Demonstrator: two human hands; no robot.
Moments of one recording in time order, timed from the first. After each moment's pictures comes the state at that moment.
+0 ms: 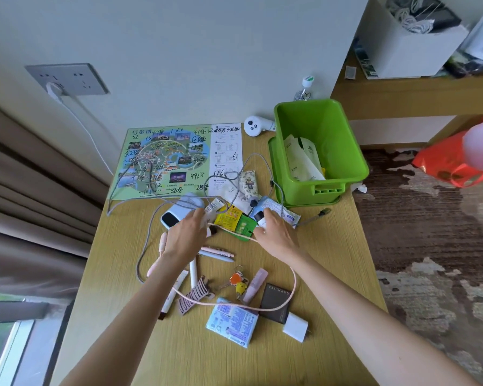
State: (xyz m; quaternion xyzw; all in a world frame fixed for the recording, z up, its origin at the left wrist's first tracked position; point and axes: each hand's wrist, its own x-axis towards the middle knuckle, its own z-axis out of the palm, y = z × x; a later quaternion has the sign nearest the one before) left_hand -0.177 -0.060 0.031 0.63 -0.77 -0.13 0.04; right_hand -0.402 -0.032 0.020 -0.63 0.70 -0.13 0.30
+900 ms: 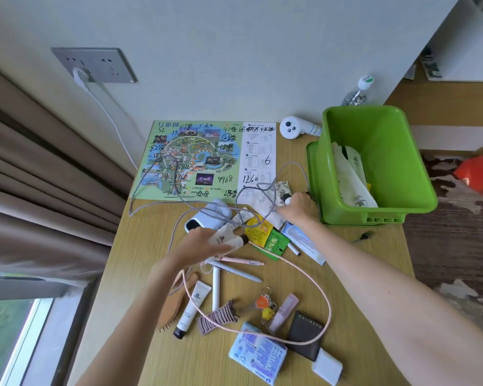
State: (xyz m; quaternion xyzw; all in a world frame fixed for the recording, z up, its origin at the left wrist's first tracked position) left_hand -0.127 -0.097 0.032 0.62 -0.62 -0.48 0.00; right_hand -0.384 -0.164 0.011 -0.52 0.80 -0.02 0.30
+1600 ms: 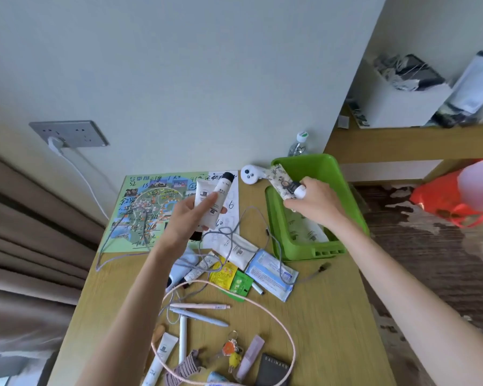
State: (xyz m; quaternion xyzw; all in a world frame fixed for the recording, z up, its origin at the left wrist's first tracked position) left_hand -0.226 -0.165 0.163 0.55 -0.49 -0.57 0.37; right_hand -0.499 -0.168 0.167 -0.61 0.74 -0.17 0.21
